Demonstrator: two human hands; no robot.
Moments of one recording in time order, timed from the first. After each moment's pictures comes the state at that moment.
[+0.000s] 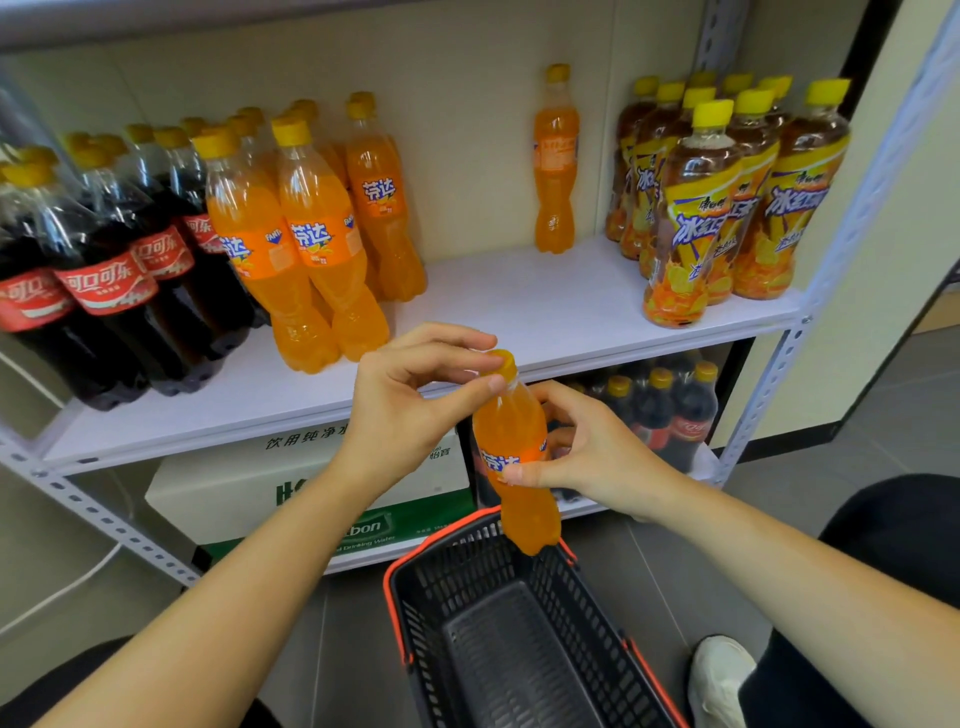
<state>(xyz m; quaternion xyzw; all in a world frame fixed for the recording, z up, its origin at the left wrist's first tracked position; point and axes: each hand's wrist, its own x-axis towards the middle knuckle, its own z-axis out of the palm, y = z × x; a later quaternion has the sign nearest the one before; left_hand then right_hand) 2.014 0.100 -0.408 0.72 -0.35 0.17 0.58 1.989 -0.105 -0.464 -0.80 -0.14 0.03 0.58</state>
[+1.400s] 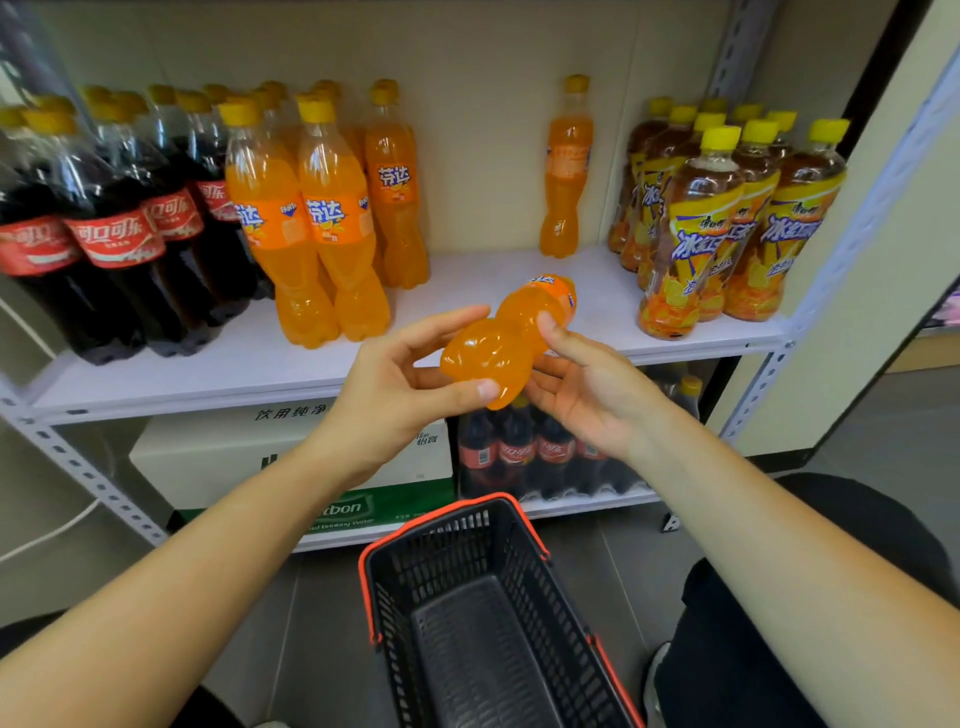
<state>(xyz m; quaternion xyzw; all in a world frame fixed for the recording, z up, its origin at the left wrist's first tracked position) 1.995 0.109 -0.402 0.68 -0.25 -0.01 0.69 2.013 -0.099 -0.411 -0.49 0.04 0.11 0.87</state>
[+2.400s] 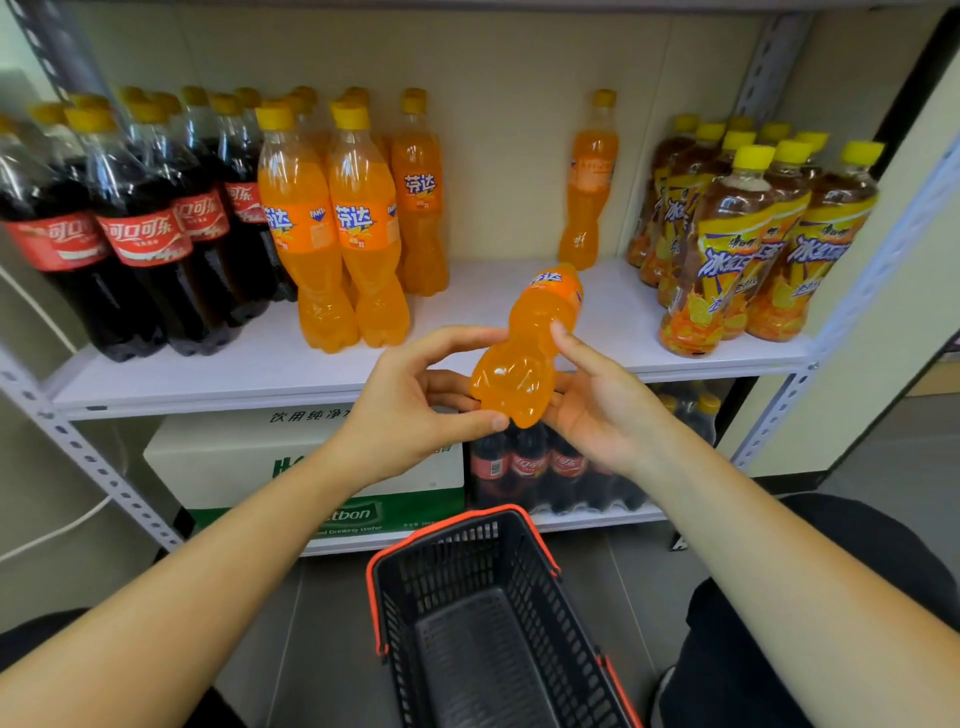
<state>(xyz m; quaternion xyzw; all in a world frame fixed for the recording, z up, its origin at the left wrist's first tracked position) 2.008 0.123 -0.410 0.74 -0.31 0.05 0.60 2.022 -0.089 -0.418 -0.49 0.00 0.14 0.86</state>
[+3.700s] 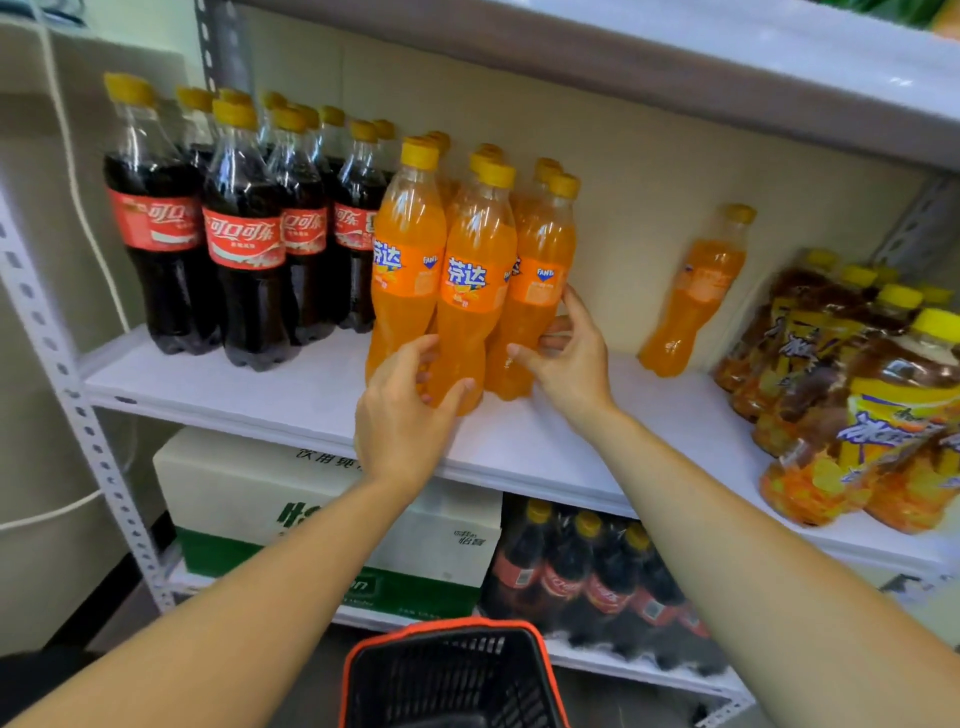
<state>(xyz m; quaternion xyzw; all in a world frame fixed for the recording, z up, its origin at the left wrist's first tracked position) 2.118 0.163 -0.465 0.79 0.04 0.41 0.45 2.206 -0.001 -0.413 -0.78 -0.20 -0.20 0.56</state>
